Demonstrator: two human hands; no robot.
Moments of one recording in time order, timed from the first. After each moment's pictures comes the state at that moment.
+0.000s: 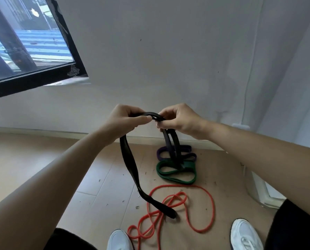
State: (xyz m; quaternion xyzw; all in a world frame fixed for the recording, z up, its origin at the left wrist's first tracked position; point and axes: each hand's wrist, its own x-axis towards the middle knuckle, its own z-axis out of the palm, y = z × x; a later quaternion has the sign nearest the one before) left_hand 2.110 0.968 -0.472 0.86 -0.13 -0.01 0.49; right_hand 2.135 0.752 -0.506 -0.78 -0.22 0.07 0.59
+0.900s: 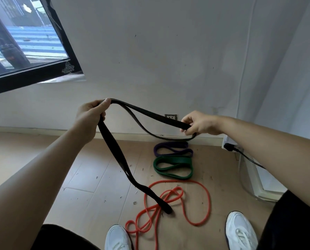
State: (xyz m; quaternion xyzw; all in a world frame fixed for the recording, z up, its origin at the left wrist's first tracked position) left_hand 2.134 1.035 -0.496 0.75 0.03 0.12 0.66; right_hand 2.165 0.681 -0.546 -0.87 -0.14 0.22 0.42
